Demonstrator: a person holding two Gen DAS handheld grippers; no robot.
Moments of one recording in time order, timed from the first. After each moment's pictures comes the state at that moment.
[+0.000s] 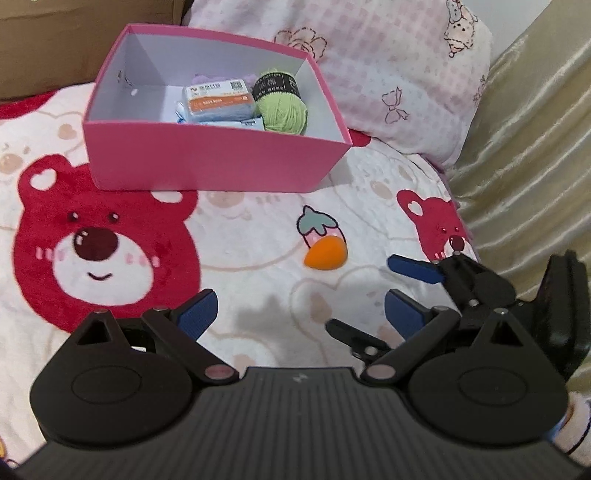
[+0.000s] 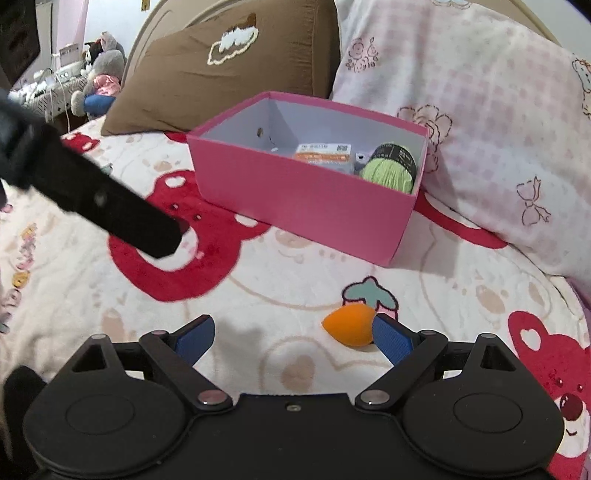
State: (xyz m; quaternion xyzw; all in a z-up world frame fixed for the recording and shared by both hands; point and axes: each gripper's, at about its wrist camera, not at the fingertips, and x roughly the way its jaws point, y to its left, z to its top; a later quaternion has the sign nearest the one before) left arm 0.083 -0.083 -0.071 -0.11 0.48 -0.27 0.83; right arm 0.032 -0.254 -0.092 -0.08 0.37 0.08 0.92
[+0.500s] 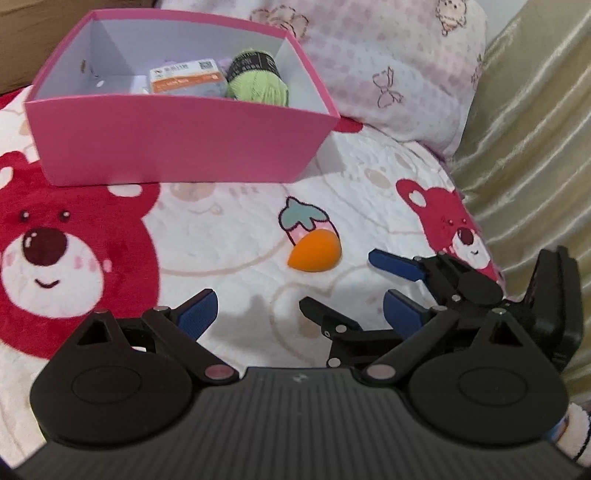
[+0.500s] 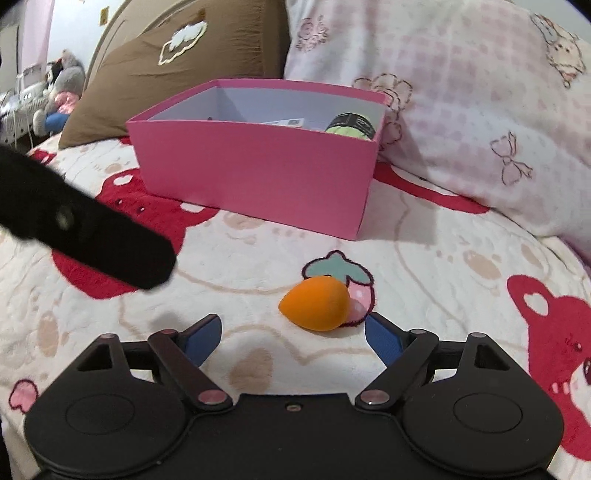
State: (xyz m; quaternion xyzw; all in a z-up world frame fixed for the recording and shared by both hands) left arm 0.089 -0.130 -0.116 -0.09 0.46 -0.28 0.84; right arm 0.046 -0.282 -0.142 -0.04 0.34 0.03 0.94
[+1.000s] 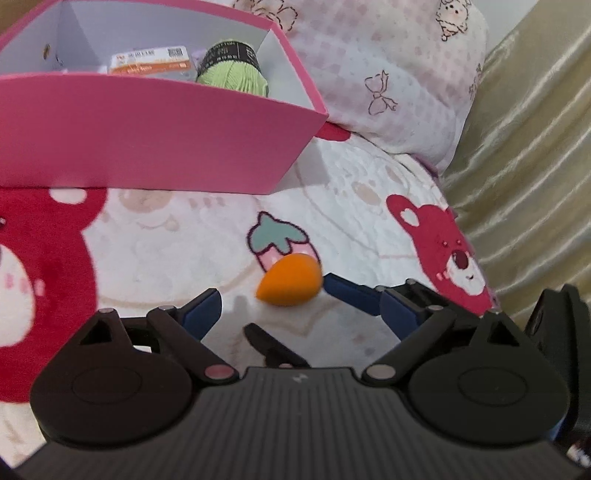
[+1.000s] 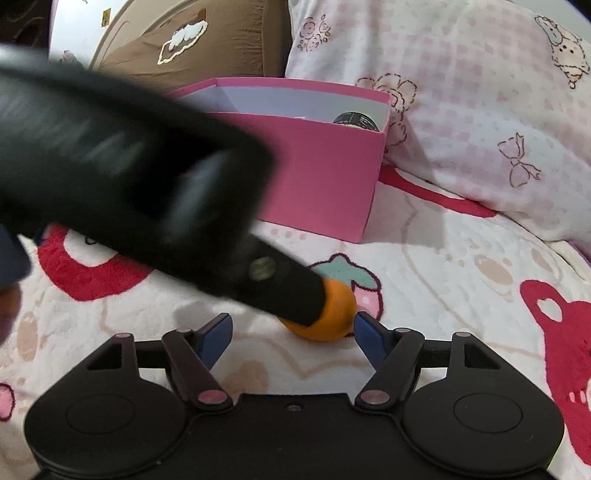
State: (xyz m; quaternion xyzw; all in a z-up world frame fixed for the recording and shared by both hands) left arm 0.118 -0.163 -0.148 -0.13 0.44 -0.31 0.83; right arm 0.060 -0.276 -0.161 -0.05 0.33 0.03 0.94
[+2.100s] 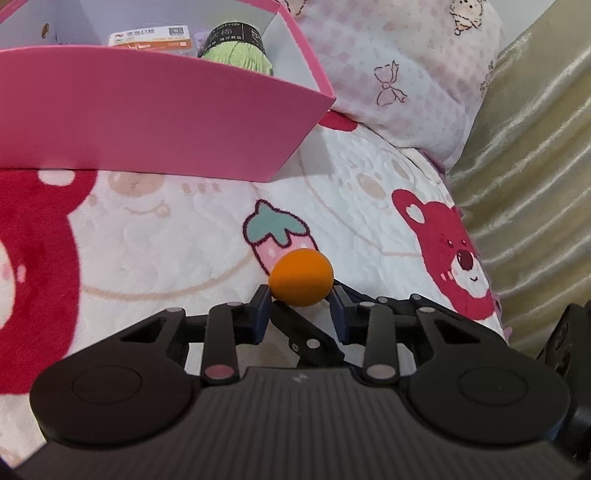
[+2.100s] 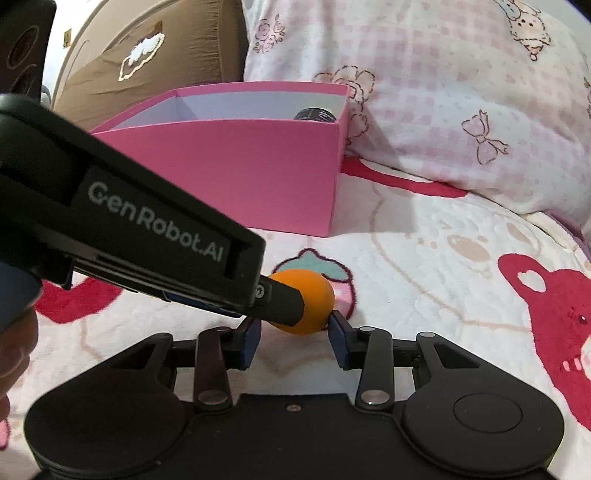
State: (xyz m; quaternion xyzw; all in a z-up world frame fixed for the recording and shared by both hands) left arm 0.120 -0.171 -0.154 -0.14 0.46 -0.29 0.83; right arm 0.050 -0.283 -0.154 -0.01 0.33 -0.01 0.94
